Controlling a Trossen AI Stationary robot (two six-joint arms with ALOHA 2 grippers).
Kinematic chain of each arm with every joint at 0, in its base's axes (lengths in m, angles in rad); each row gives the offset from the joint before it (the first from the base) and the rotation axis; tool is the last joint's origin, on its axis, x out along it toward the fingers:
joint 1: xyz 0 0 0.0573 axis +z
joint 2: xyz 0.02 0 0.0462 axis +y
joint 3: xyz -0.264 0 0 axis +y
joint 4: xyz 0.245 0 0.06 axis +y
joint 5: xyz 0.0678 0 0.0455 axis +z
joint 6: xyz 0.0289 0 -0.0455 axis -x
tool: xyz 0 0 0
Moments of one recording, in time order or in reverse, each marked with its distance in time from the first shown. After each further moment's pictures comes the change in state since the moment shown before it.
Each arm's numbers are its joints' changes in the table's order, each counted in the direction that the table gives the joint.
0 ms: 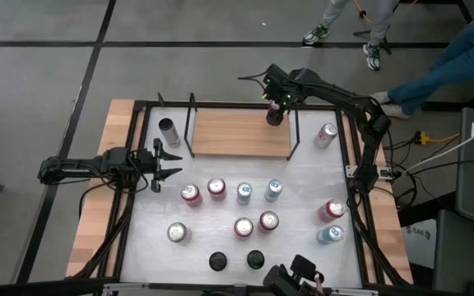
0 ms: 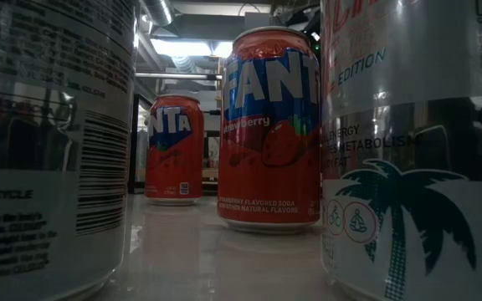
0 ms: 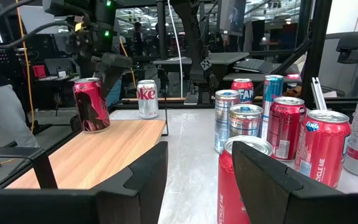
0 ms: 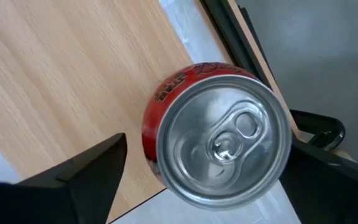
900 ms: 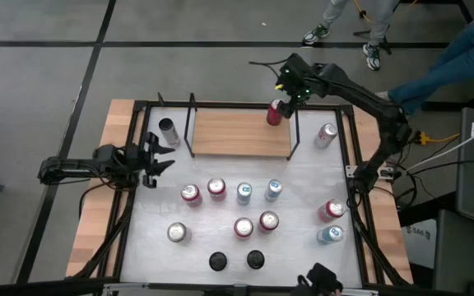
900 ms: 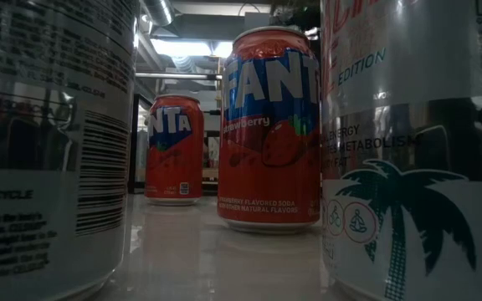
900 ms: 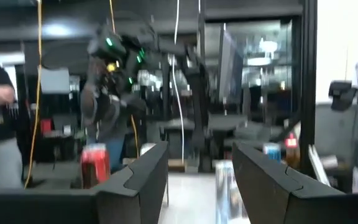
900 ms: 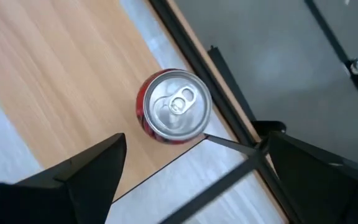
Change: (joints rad) left arm 0.000 0.000 0.000 -0.310 0.006 0.001; right arm 0.001 -0.221 -0.004 0.015 -0.037 0.001
